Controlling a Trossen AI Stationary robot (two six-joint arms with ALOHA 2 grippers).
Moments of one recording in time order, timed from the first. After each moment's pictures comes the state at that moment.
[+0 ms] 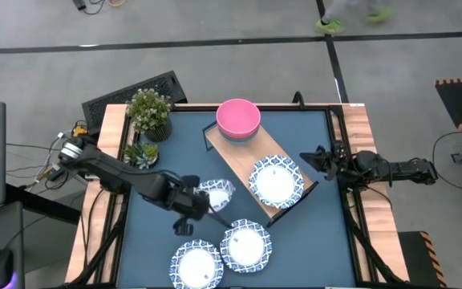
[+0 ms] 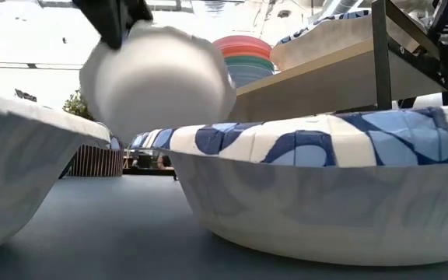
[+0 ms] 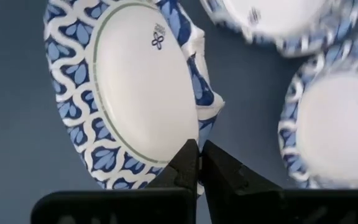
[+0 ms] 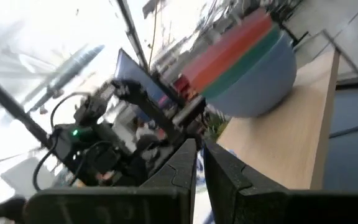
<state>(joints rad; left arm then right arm) -0.39 1.57 1.34 -0.92 -0.14 -0.30 0.06 0.01 0.03 0.20 0.31 0.73</state>
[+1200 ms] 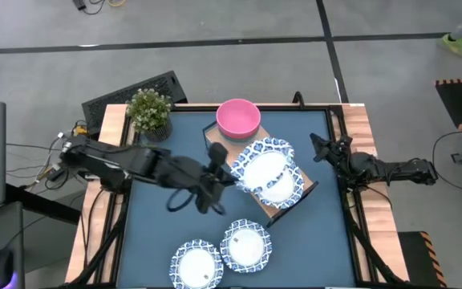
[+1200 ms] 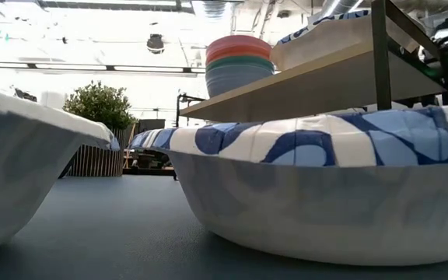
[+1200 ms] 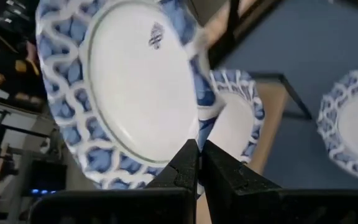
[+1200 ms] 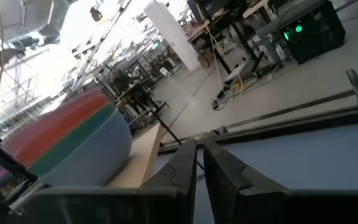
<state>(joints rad) -0.30 1.57 1.71 -0.60 -0.38 0.67 0.06 0.01 0.03 0.03 0.95 0.66</state>
